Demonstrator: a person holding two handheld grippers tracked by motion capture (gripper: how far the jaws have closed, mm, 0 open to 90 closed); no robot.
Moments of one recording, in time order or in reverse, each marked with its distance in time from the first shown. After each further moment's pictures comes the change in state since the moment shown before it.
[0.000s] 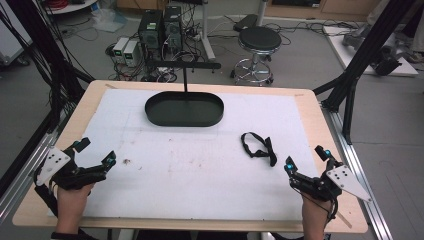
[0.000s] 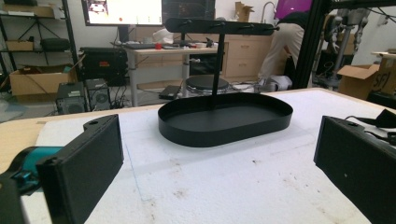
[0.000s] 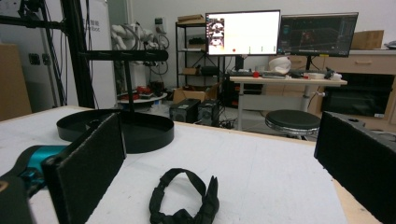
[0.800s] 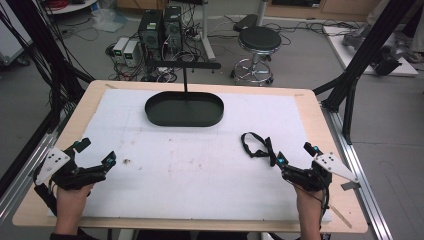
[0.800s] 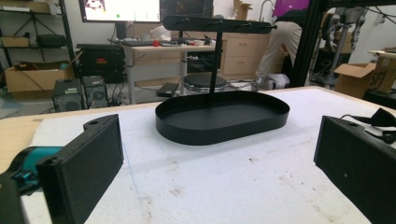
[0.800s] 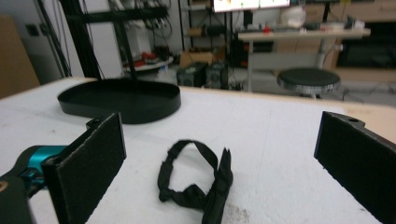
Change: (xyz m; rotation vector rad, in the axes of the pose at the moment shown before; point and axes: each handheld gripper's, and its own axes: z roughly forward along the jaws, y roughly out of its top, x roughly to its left) left arm 0.000 0.002 0.000 0.009 -0.012 -0.019; right arm 0.000 -0.004 0.030 0.189 0.018 0.069
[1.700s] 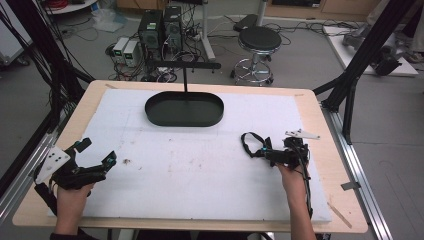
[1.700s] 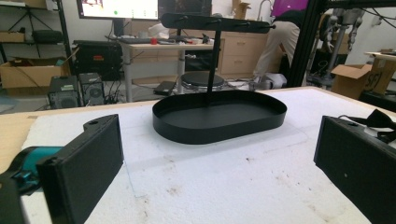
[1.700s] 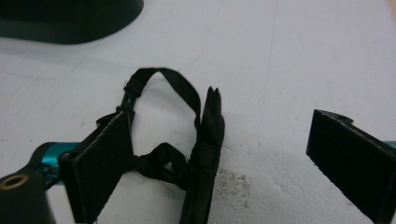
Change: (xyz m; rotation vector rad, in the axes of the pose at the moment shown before) left arm 0.000 0.000 0.001 0.007 -0.005 -0.008; right arm -0.008 -0.005 0.088 0.482 -0.088 0.032
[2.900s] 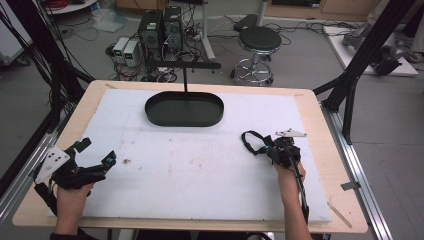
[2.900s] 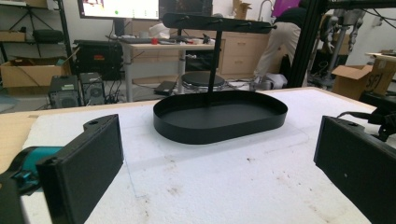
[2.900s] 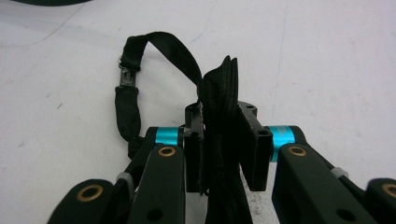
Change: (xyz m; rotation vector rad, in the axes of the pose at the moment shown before) left arm 0.001 0.000 0.000 0.000 0.002 -0.003; right arm 0.013 0.000 0.016 0.063 -0.063 -0.084
